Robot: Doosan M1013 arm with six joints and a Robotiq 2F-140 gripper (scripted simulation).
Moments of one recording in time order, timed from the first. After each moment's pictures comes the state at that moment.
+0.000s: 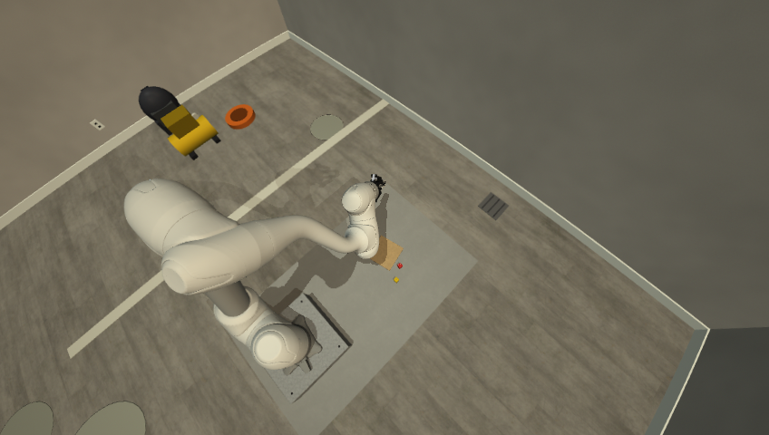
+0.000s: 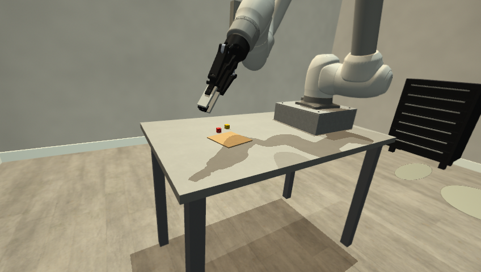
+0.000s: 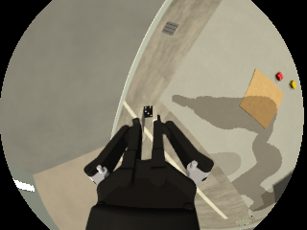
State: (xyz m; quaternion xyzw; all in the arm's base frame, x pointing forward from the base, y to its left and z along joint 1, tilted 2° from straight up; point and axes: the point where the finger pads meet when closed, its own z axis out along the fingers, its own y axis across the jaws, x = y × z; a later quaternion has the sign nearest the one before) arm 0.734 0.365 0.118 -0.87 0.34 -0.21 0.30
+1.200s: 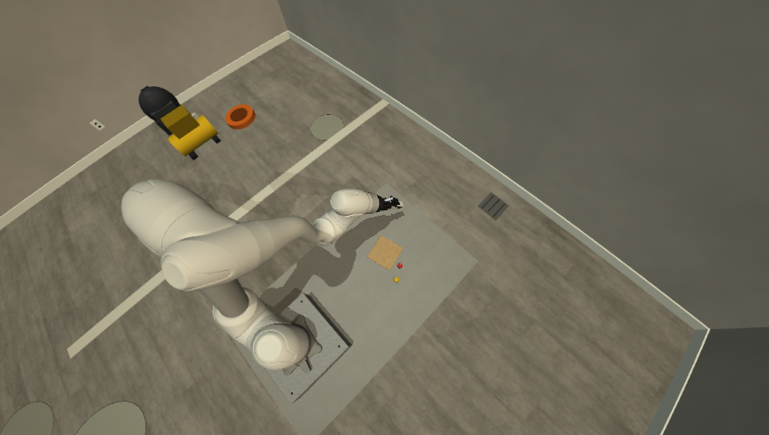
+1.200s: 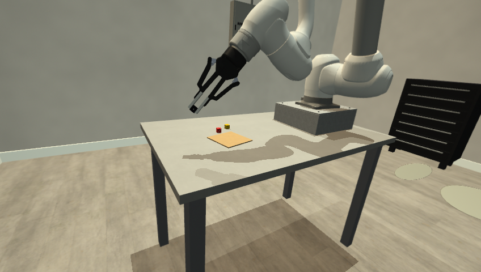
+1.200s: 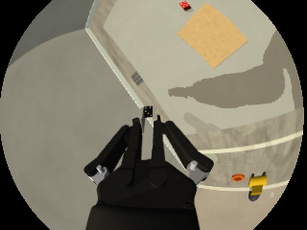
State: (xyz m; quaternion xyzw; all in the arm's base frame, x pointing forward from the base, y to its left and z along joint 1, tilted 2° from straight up) arm 0.734 0.240 0.086 -0.52 0.78 -0.21 0.27
